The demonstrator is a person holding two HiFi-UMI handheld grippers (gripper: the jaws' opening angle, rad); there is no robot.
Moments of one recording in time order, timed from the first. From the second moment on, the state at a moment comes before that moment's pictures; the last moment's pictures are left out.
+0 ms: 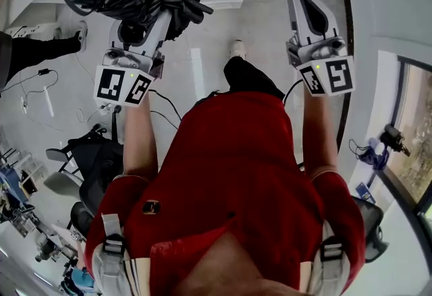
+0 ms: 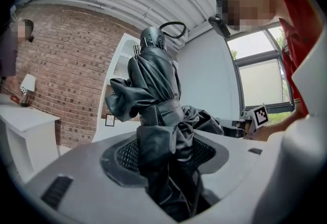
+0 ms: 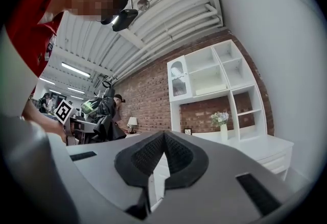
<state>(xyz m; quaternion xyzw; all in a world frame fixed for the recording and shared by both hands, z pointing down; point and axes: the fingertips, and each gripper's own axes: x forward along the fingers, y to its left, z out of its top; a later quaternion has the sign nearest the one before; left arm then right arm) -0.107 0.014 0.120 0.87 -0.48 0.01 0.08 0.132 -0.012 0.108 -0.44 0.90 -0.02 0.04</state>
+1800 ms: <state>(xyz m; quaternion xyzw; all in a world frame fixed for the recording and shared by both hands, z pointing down) -0.109 -0.152 0.401 0.90 -0.34 0.18 0.19 0.070 -0.130 0.297 -0.46 0.88 -0.10 -0.04</state>
